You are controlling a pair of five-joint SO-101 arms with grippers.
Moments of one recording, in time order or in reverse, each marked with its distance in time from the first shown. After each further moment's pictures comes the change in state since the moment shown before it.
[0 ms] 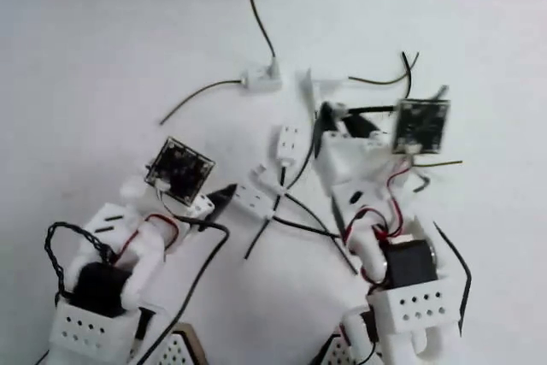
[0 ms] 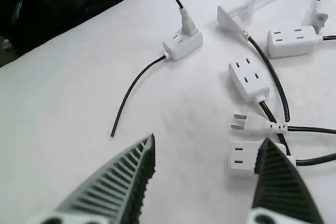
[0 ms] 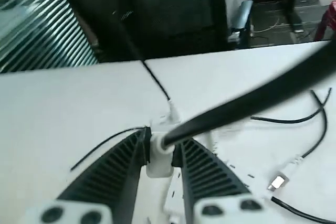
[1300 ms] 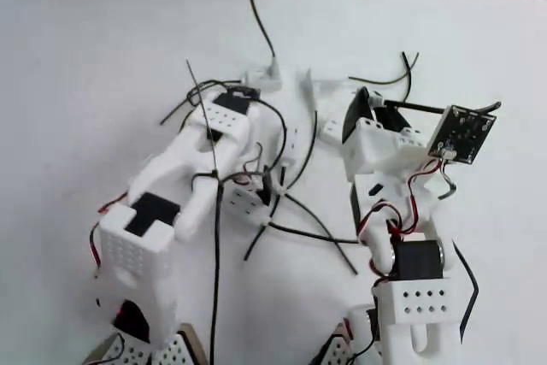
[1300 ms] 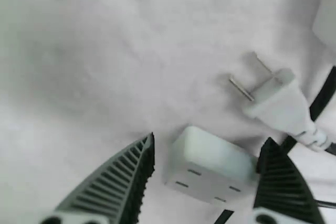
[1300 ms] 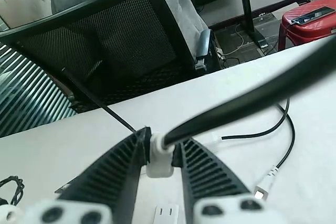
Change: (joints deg) left arm 6.5 107.3 -65.6 27.0 36.3; right arm 6.9 0.0 4.0 -8.1 -5.1
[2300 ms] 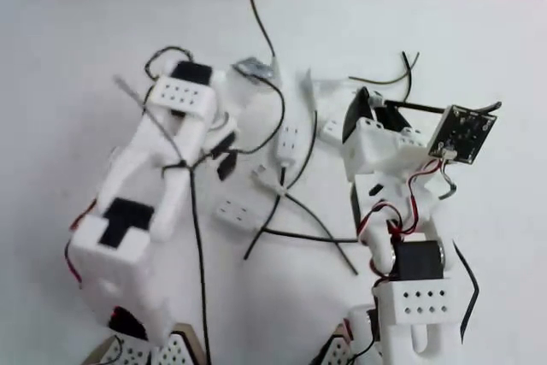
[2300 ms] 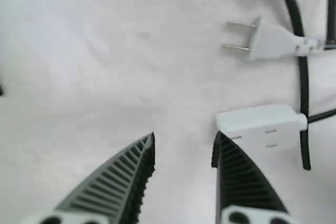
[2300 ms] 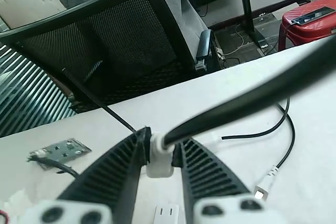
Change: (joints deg) left arm -7.1 -9.8 -8.3 8.1 -46.4; right arm 0.0 0.0 0.0 0.0 0.0
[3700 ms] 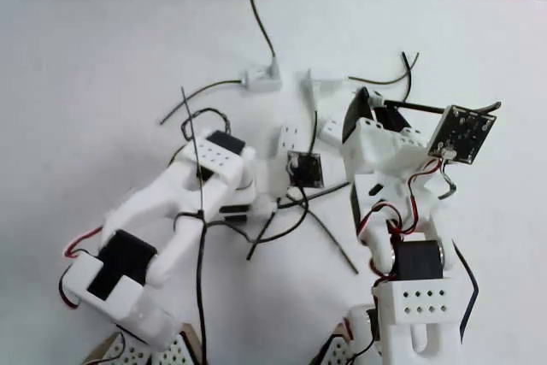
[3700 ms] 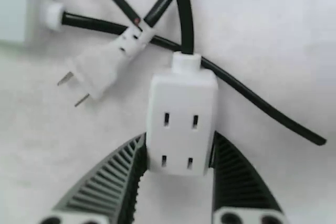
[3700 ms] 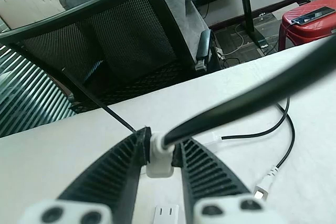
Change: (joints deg) left arm 11.4 -11.0 35.2 -26.5 -29.2; right arm 0.0 0.0 0.0 0.0 0.0
